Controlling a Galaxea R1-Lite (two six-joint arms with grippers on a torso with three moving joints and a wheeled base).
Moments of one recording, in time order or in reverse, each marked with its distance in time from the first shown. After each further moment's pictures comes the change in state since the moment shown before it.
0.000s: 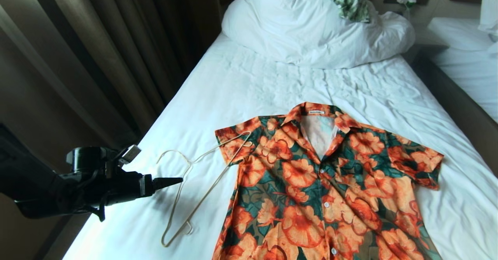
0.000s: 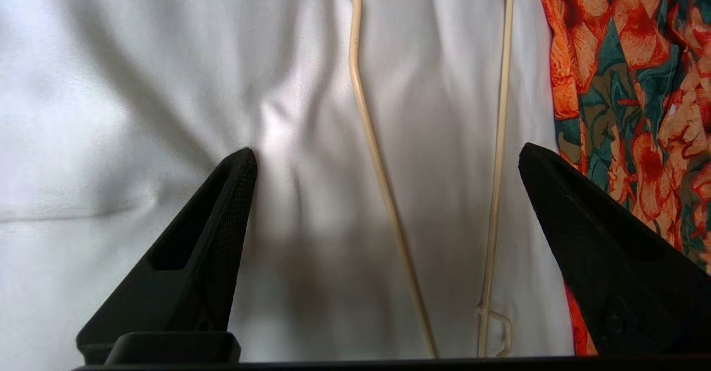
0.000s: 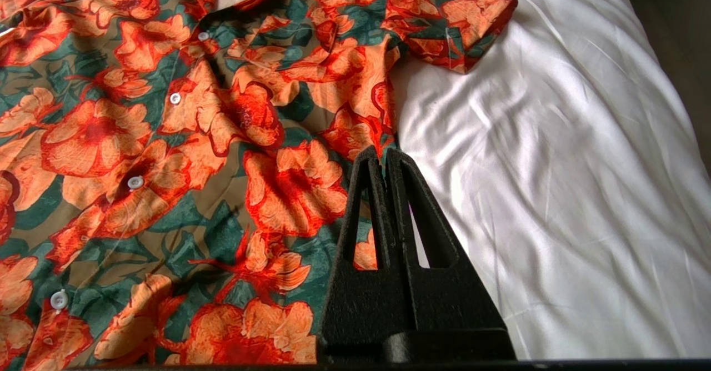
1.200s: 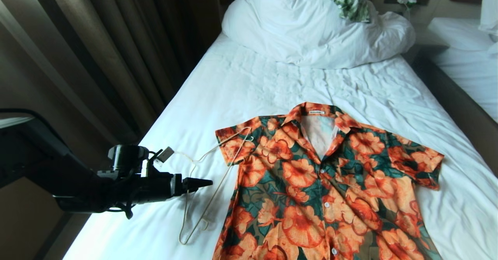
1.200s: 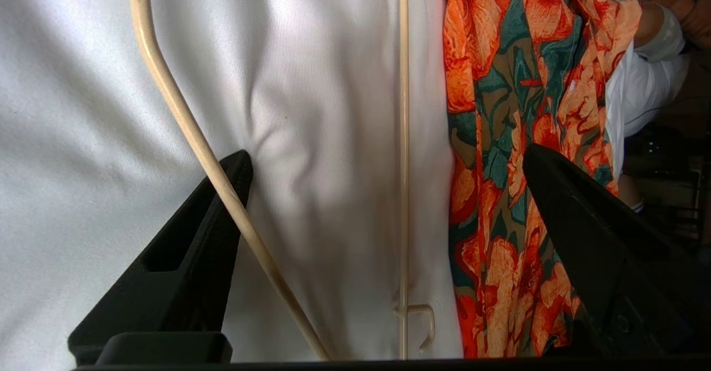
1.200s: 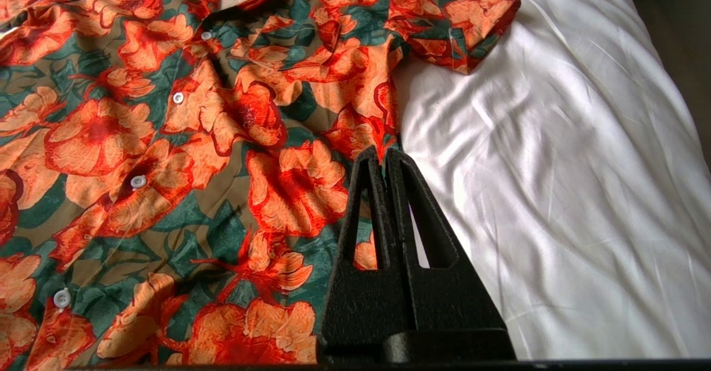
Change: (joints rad) left arm -0.212 0.041 -0.032 -0.006 -0.036 -0.198; right arm 0.000 0.000 0.000 0.000 0.000 0.000
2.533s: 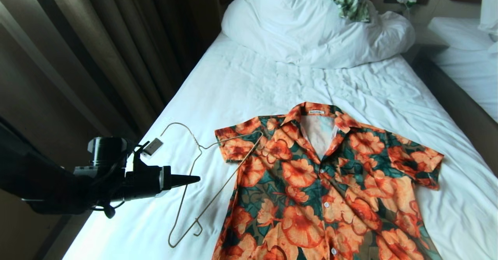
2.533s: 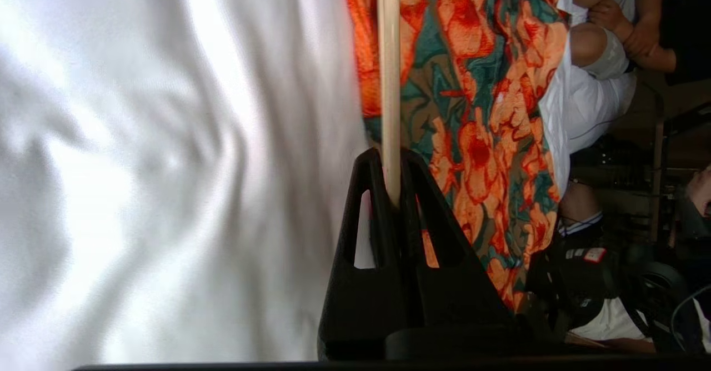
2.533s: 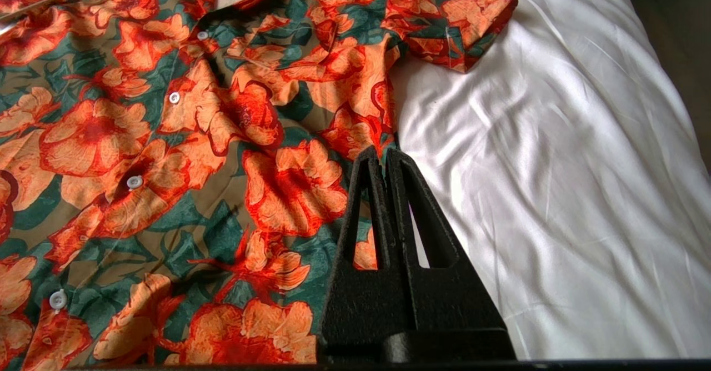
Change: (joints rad) left arm 0.022 -0.165 0.054 0.026 -0.042 -0.083; right arm 0.000 0.000 0.000 0.000 0.000 0.000
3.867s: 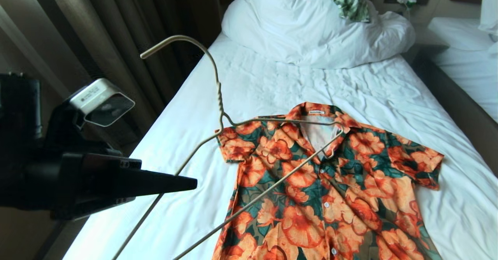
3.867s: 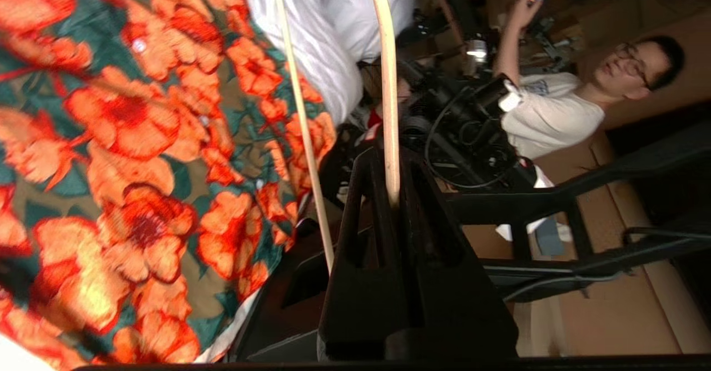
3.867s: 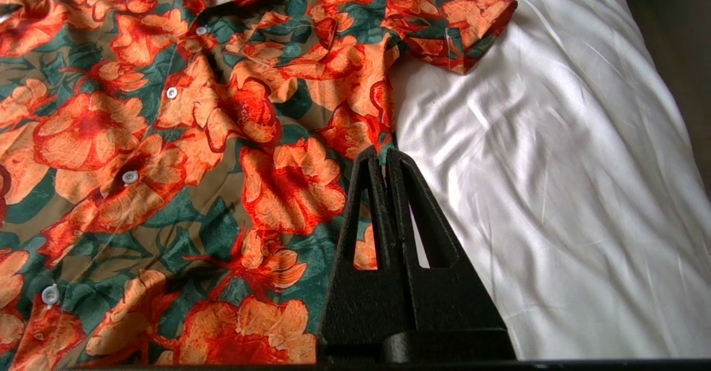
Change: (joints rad) left arm -0.366 -0.635 -0.169 0.537 -0.160 -0.070; right arm 0.000 0.000 -0.004 0.005 0.001 -0.022
